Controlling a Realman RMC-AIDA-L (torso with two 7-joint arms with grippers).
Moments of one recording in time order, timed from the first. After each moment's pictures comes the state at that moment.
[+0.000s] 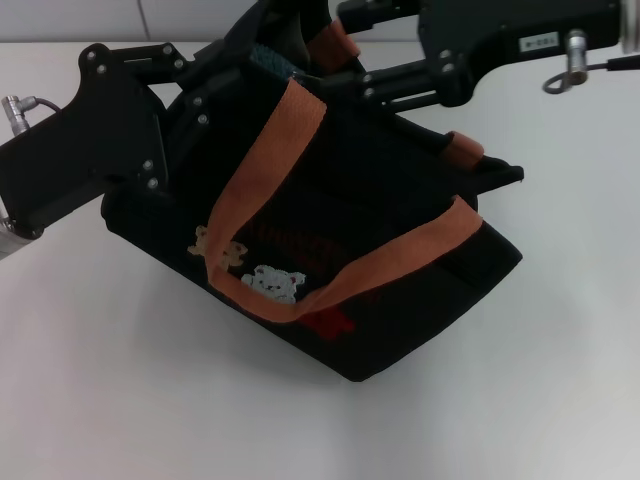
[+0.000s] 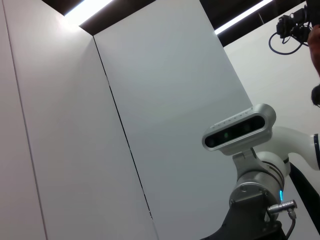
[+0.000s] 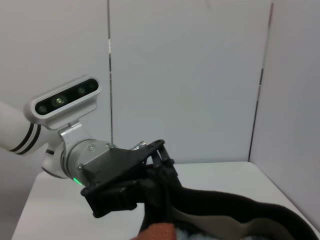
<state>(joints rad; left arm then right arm) -0.51 -2.07 0.51 0.40 1.62 1.95 -0.59 0.69 2.08 -1.06 -1.31 -1.86 -1.62 1.83</state>
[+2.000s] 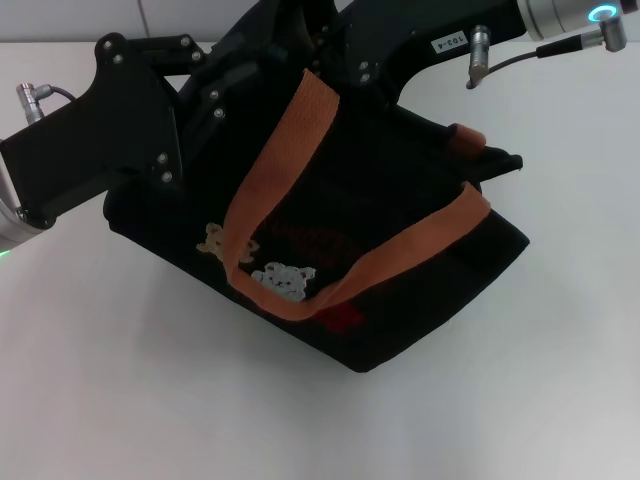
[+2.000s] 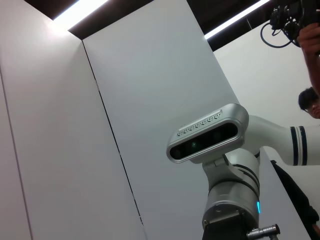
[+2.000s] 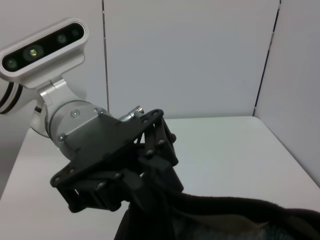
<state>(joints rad) -0.54 -2.07 0.52 0.40 1.62 1.96 -0.59 0.81 2.08 -1.19 -1.30 -2.02 -1.52 1.98</state>
